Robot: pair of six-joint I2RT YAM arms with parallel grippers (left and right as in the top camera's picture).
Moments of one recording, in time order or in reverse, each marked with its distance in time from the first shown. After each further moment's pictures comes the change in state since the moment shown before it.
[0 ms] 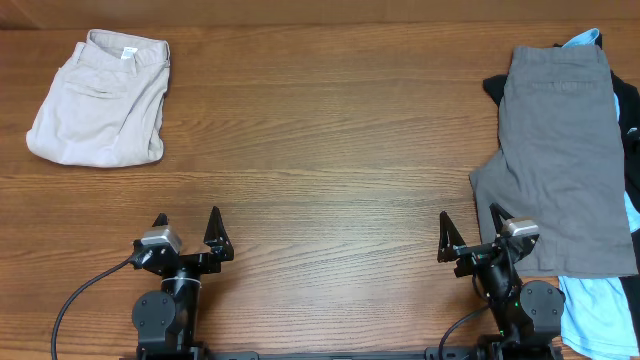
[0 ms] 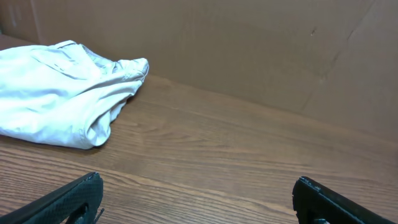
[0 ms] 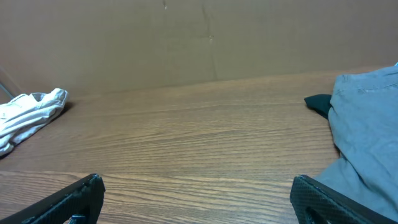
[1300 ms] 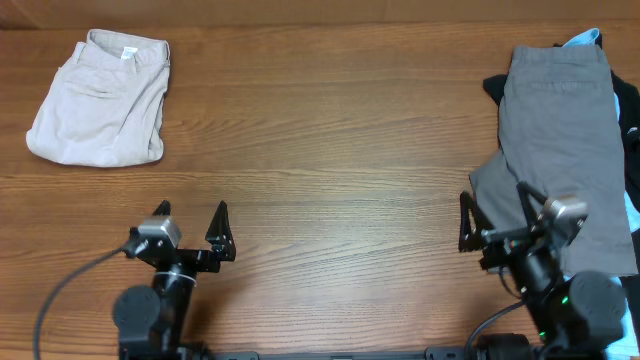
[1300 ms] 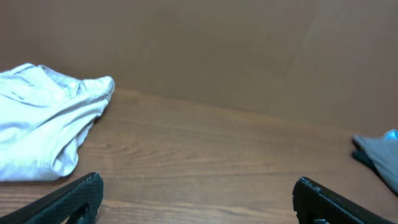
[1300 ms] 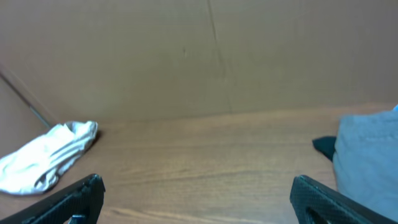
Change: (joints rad) left arm 0.000 0.171 0.251 -0.091 0.139 0.048; right arm 0.000 0.331 0.548 -0.219 -0.027 0.040
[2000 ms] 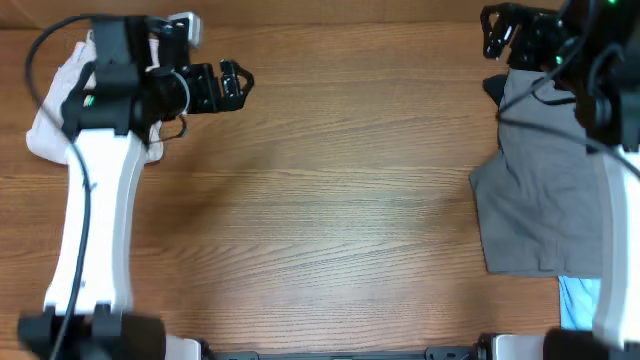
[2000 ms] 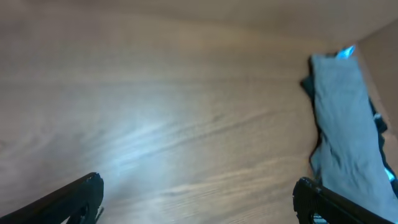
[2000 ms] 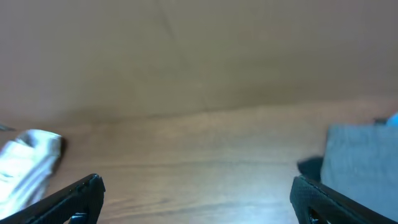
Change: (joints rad) left arm -0.023 1.440 1.387 -0.709 0.316 0.096; right arm -0.074 1.206 1.201 -0.420 0.002 -0.036
